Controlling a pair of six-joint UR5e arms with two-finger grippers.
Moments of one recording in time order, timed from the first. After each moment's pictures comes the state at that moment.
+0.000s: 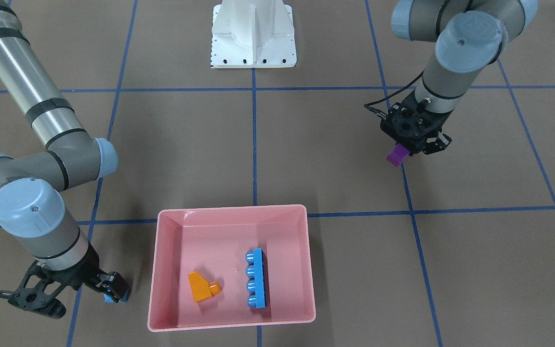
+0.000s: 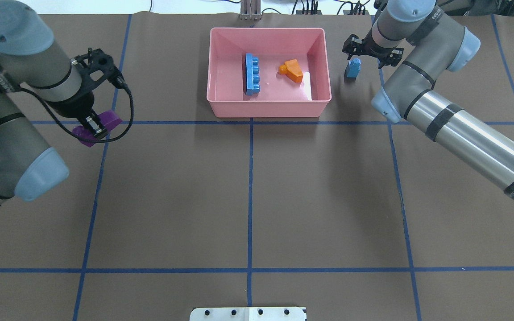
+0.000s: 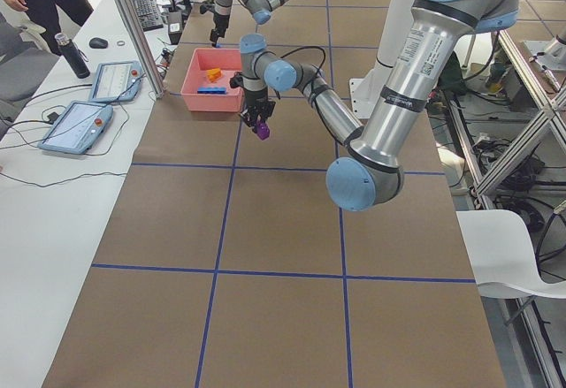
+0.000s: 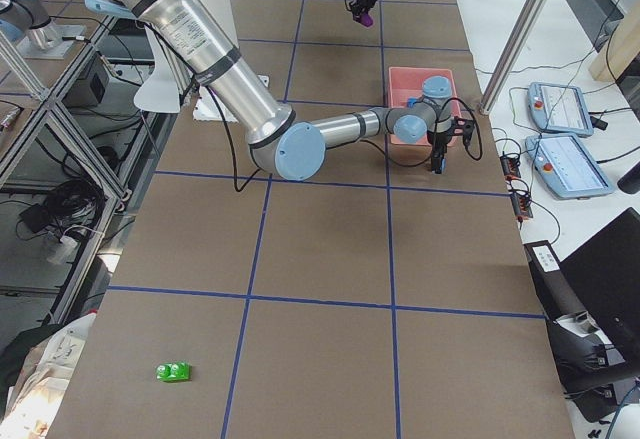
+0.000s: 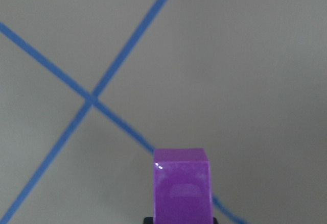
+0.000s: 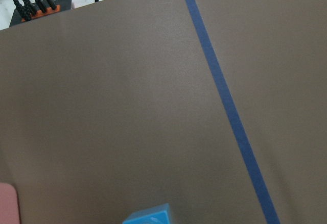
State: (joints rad) left arm -0.86 -2.09 -1.84 -1.33 -2.07 -0.06; right arm 0.95 -0.81 0.97 -1.02 1.91 1.19
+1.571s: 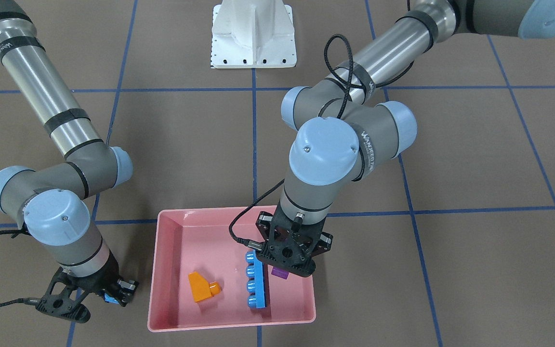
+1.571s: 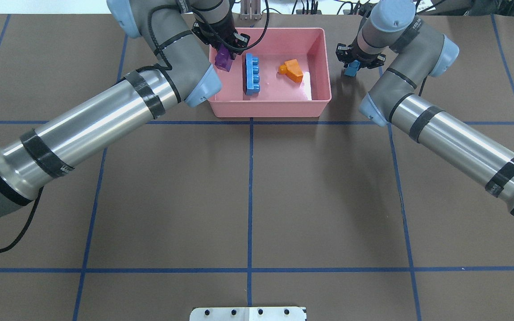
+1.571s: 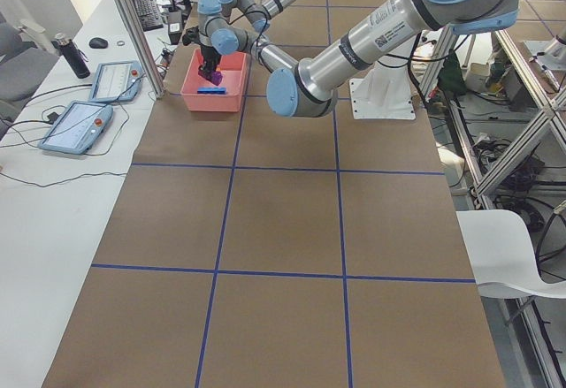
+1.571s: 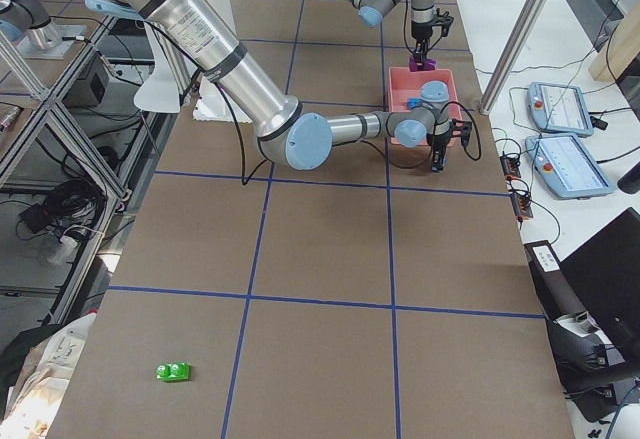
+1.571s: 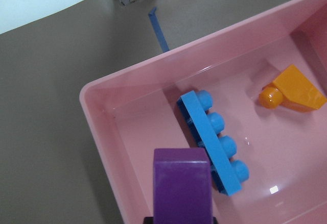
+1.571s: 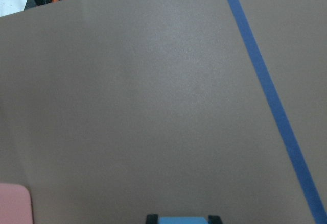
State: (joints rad) left arm -0.82 -2.71 -0.95 -1.90 -1.99 -0.67; right arm 0.93 -0.74 0.85 -0.95 1.89 1.18
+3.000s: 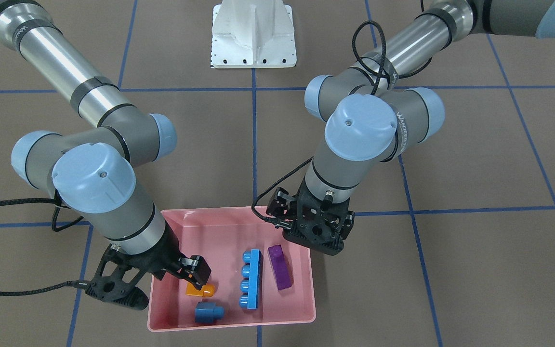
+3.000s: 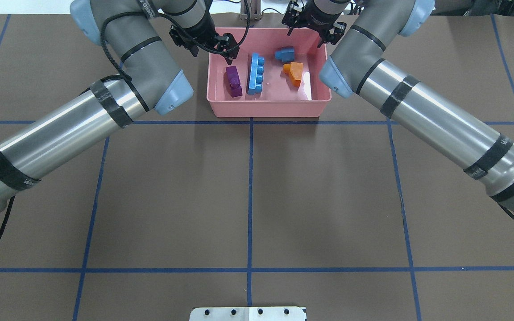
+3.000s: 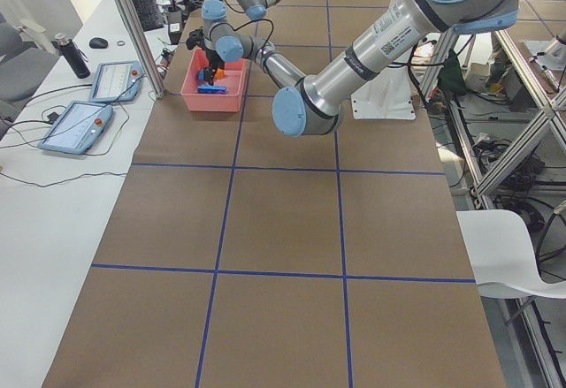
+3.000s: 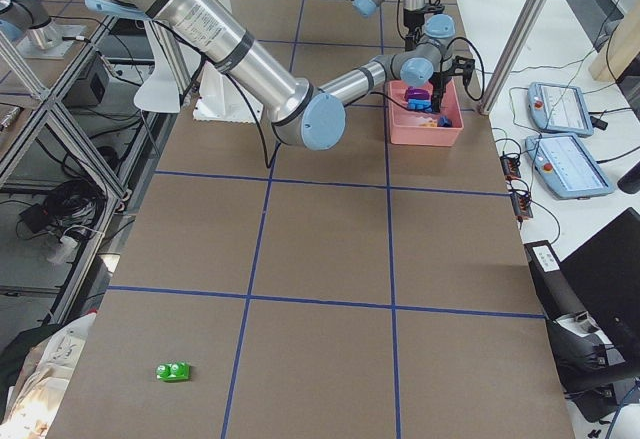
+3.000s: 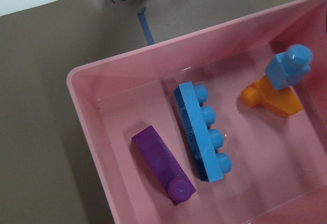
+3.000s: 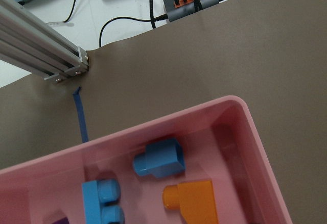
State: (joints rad) left arm -0.87 -2.54 -1.20 -1.83 -2.08 -0.70; right arm 0.92 -0.66 1.10 -1.14 2.03 1.30
